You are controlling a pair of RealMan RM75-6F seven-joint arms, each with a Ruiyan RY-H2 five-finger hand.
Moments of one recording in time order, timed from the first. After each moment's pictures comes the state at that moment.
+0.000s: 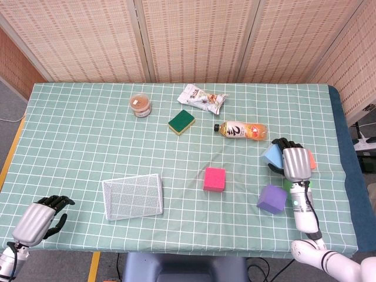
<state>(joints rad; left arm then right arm) -0.19 -1.16 0.10 -1.43 1.74 1.46 -0.04 0.46 -1.65 0.24 -1.01 -1.32 1.32 -0.07</state>
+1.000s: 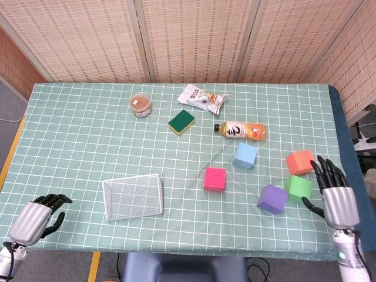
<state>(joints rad) -0.18 -1.16 0.09 -1.43 1.74 1.49 -0.06 0.11 -1.30 0.02 -1.45 -1.54 1.69 -0.09</state>
